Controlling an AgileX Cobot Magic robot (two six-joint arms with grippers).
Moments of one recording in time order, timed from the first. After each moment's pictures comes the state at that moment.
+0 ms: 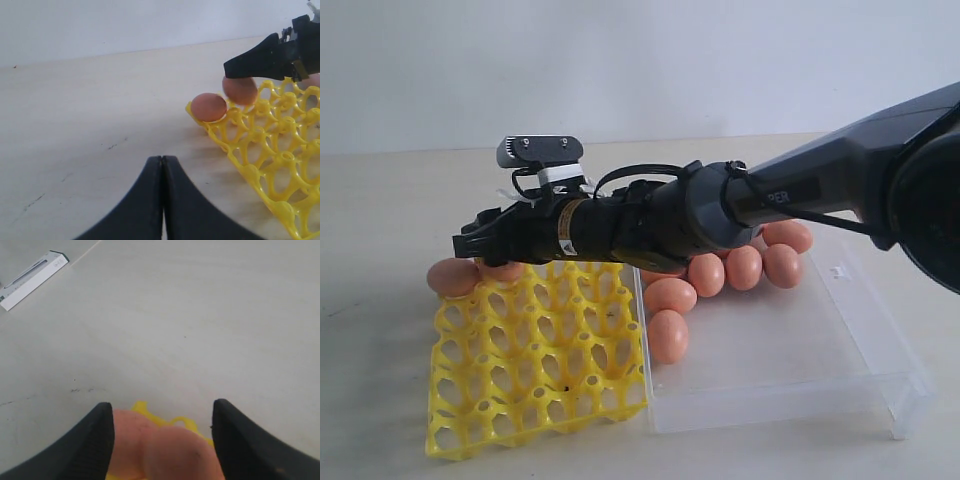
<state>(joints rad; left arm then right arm) -0.06 0.01 0.00 -0.19 0.37 0.21 0.73 2.27 -1.43 -0.69 -0.38 1.00</state>
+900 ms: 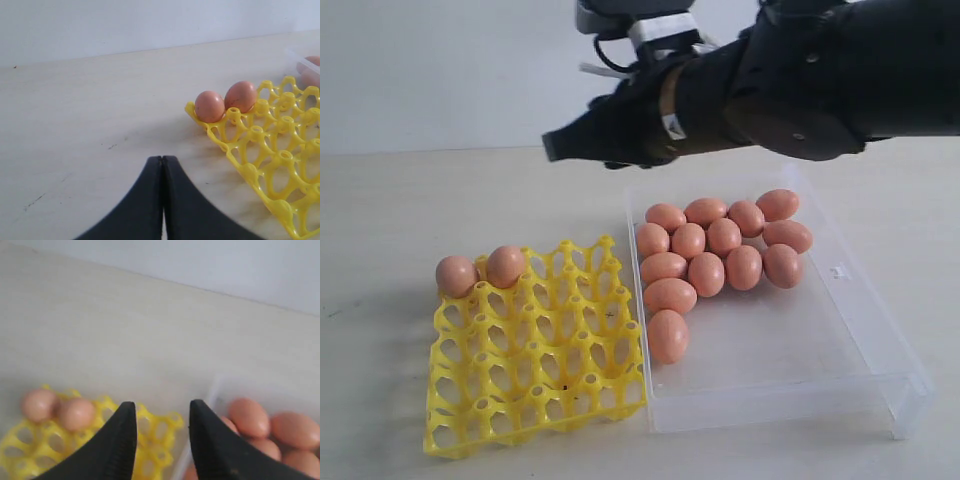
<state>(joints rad) -0.06 0.01 0.00 -0.19 0.37 0.21 0.71 1.69 -1.19 -0.65 0.24 0.81</state>
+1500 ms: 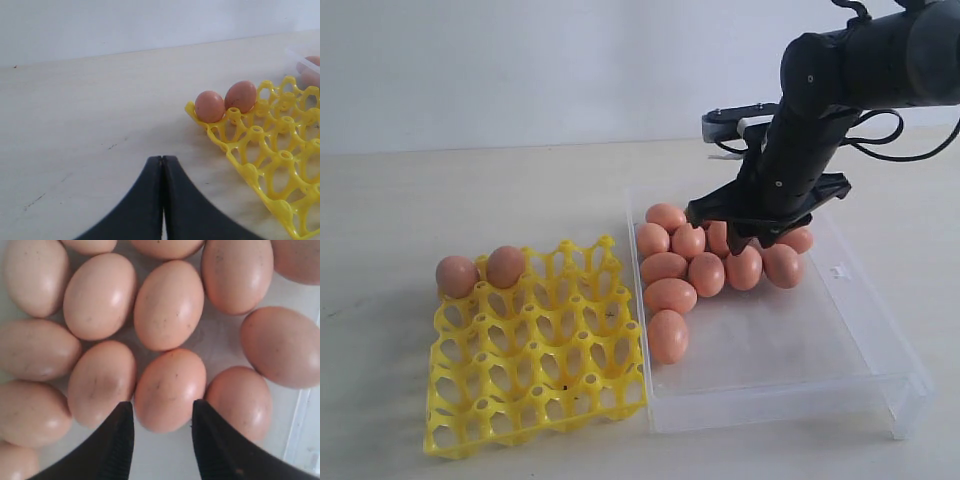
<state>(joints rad) -0.06 0.01 0.00 -0.19 0.37 0.21 0.39 1.98 -1.39 0.01 0.81 0.10</state>
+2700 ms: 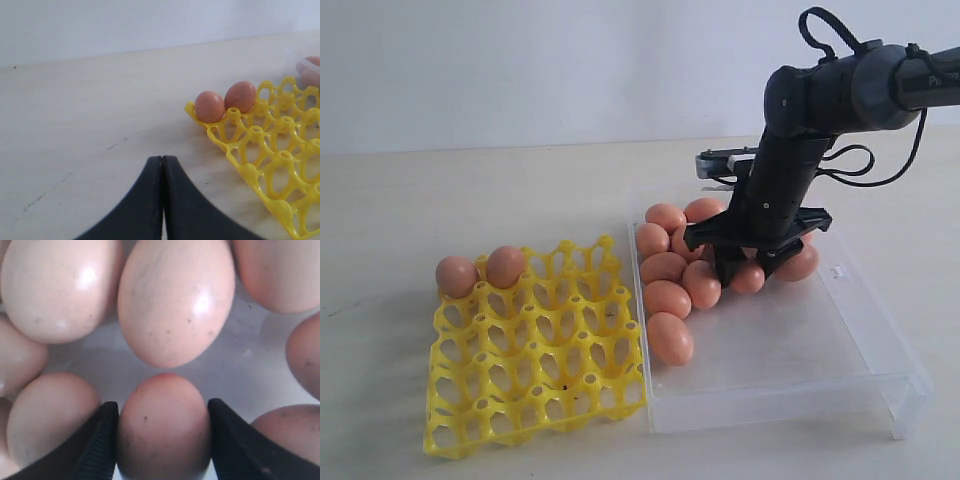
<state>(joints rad) -0.06 0.01 0.00 -0.19 0.37 0.21 0.34 2.18 -1.54 0.14 0.94 -0.02</state>
